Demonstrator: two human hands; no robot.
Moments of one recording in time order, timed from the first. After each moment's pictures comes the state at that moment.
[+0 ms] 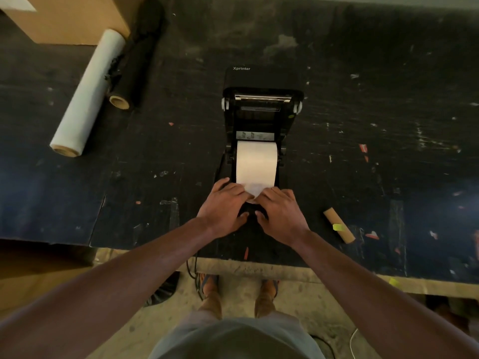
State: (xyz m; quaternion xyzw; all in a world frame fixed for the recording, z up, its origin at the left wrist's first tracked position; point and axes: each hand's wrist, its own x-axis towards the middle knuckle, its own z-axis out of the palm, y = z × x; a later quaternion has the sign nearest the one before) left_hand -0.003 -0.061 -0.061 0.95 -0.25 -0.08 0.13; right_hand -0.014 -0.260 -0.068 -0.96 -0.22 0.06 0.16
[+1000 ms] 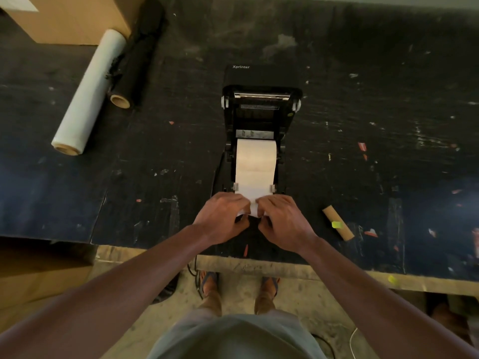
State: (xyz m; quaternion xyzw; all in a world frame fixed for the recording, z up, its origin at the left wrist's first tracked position) left_hand -0.026 -0.056 -0.056 0.93 -0.25 -0.08 0.26; right_hand -0.033 -0.270 -0.048 -0.94 -0.23 0.13 0.22
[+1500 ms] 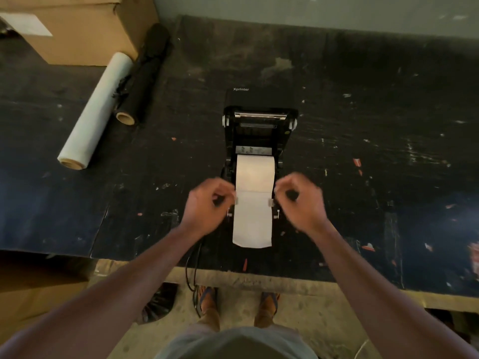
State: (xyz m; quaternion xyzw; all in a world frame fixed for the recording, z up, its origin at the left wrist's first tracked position) left_hand -0.002 -0.037 -0.018 0.90 -0.06 -0.03 0.43; right_hand 0.008 -0.288 -0.004 -0.91 -0.03 0.04 0.42
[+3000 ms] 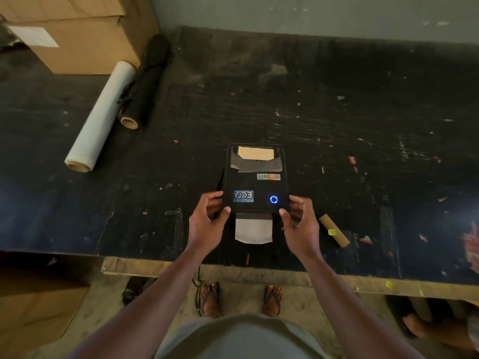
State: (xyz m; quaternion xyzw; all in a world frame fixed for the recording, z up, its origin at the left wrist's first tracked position) left_hand -0.051 -0.039 -0.057 0.84 0.13 -0.03 0.53; right_hand -0.061 -0.277 -0.050 -0.83 0.15 -0.01 0.53
